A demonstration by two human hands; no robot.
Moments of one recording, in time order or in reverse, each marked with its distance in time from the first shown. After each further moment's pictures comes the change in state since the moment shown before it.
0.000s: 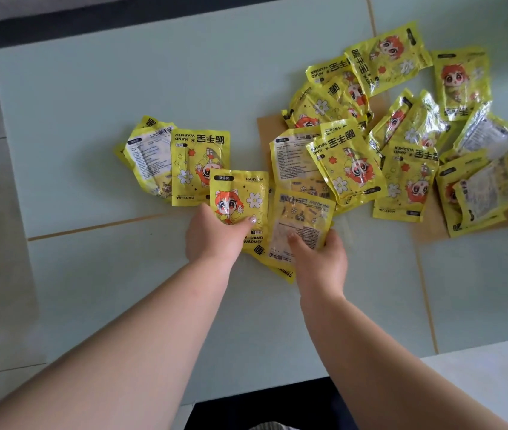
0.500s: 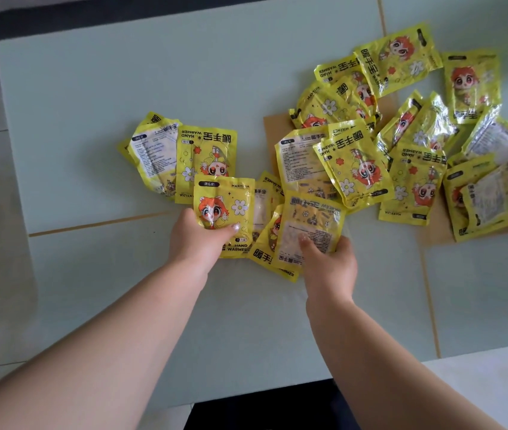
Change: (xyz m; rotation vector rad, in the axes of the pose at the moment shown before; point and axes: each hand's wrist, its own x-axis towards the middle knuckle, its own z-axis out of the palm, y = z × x) left_hand 0.008 -0.019 -0.023 -0.204 -0.071 -0.047; right_hand 0.001 0.001 -0.004 0.068 0.032 0.015
